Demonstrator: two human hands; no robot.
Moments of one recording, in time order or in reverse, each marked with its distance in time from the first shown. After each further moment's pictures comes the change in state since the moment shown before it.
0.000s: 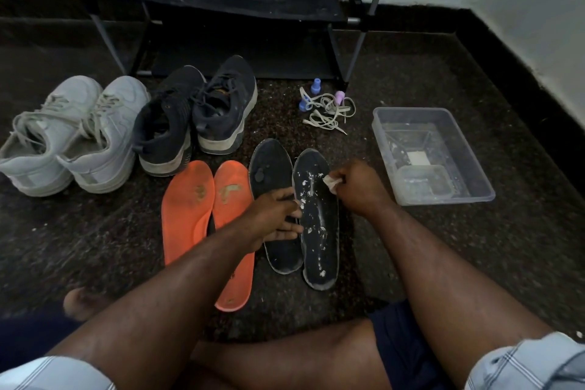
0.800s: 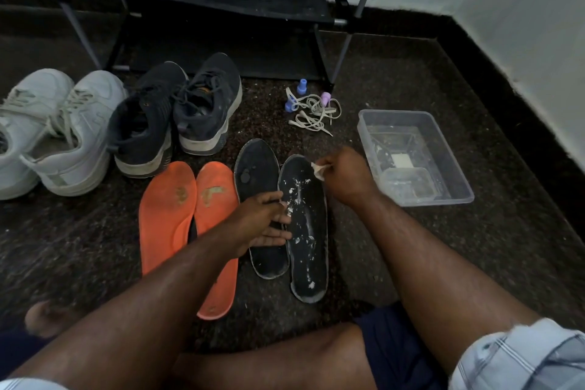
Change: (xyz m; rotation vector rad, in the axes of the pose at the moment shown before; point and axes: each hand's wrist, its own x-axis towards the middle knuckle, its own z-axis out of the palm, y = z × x) left_hand 0.005 -0.003 0.000 -0.029 -0.018 -0.014; right_hand 0.017 -0.006 -0.011 -0.119 0.094 -0.026
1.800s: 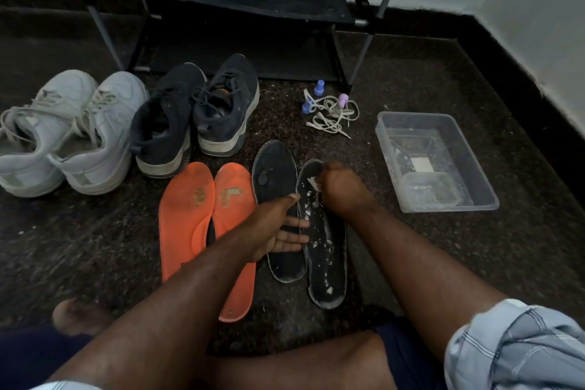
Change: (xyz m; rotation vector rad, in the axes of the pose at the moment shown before) left_hand -0.001 0.004 -0.002 -0.111 0.017 -0.104; right_hand -0.001 -0.018 0.034 -0.290 -0.099 -0.312
